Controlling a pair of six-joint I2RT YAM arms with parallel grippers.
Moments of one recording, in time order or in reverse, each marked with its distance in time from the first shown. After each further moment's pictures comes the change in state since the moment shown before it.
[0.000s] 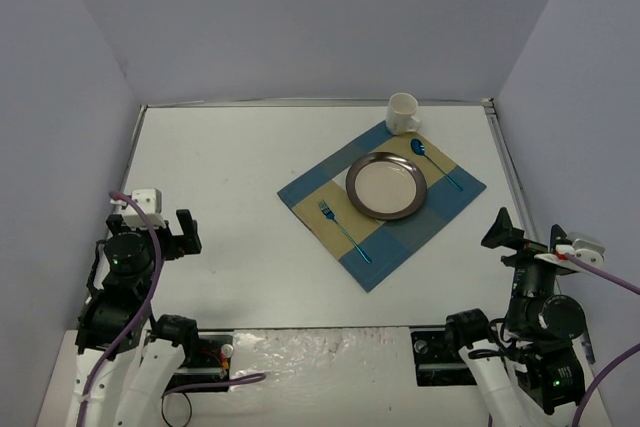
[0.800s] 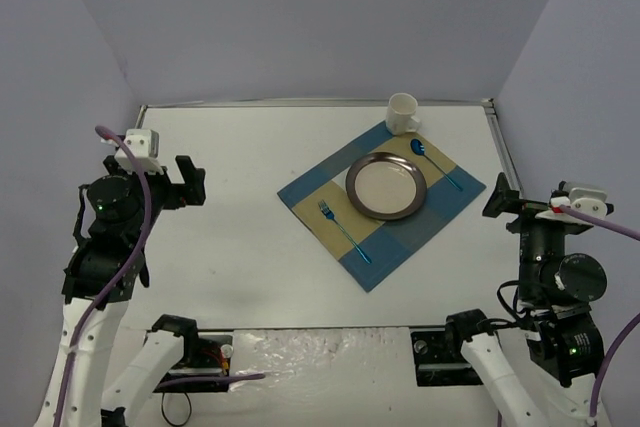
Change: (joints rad) left arm 0.000 0.327 0.344 0.113 0.150 -0.001; right arm -0.011 0.312 0.258 0.056 -0.124 -0.150
